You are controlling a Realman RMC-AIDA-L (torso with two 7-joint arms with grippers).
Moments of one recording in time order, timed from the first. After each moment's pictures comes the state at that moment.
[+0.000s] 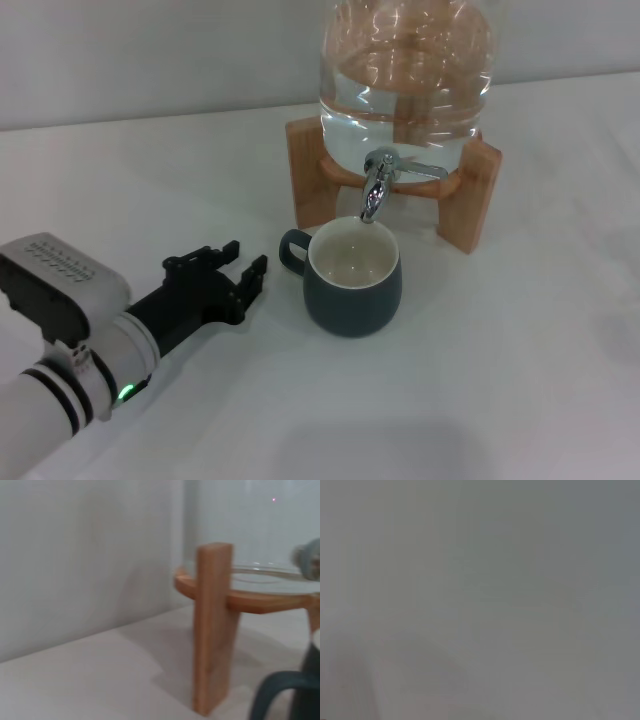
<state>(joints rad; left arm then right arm) -0.46 -2.09 -1.04 -0.48 0.22 -0.66 2.52 0.19 2.00 -0.42 -0.43 1.91 1.27 -2.17</state>
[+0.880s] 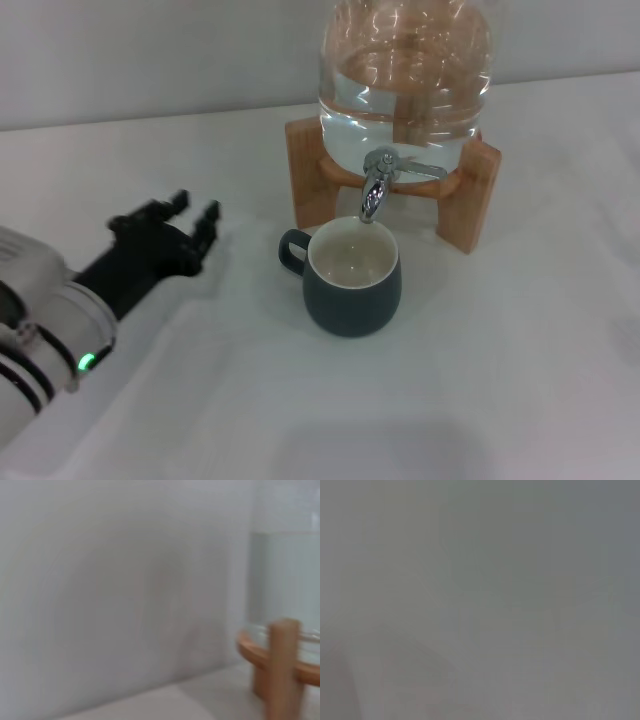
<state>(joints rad) -0.36 -2.08 -1.20 -0.63 0.23 -0.66 2.58 0.18 1.99 -0.41 -0.43 1.91 1.25 -2.17</state>
